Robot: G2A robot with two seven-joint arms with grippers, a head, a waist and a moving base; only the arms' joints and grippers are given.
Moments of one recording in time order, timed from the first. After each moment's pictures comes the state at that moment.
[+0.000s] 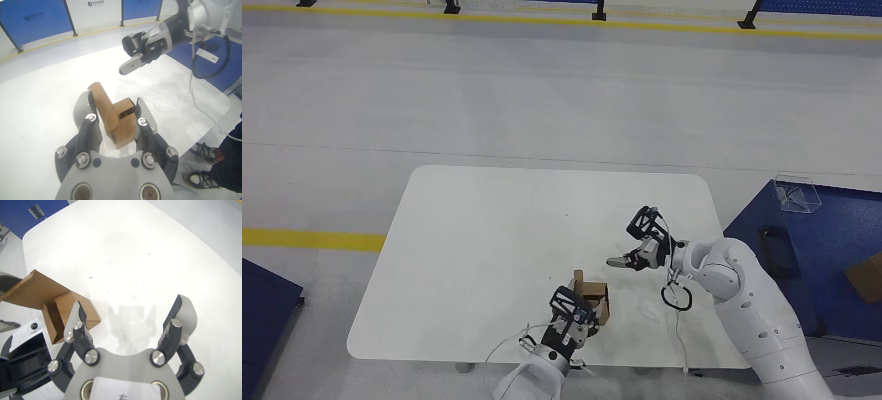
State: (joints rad) left arm 1.46 -1.44 -0.85 -1.74 1.65 0.10 -0.15; right arm -0.99 -1.07 1.24 -1.34 -0.92 -0.74 0.60
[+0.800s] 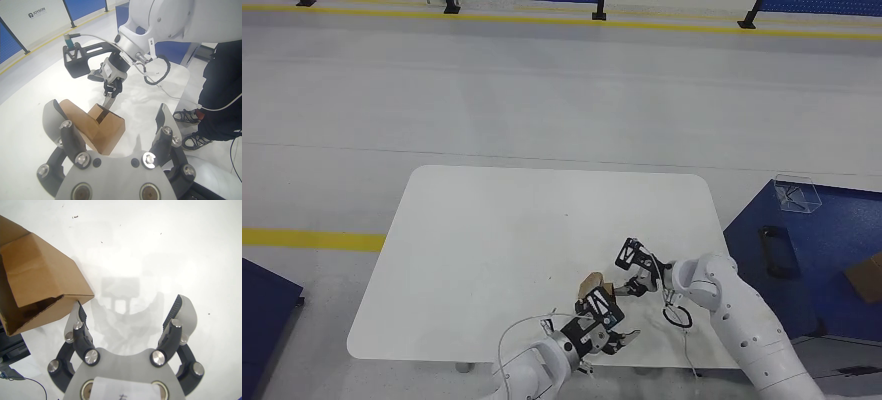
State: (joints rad) left arm 1.33 -1.43 -0.83 -1.70 1.57 -0.25 -0.25; right arm -0.99 -1.07 1.12 -1.26 -1.14 -0.77 0.60
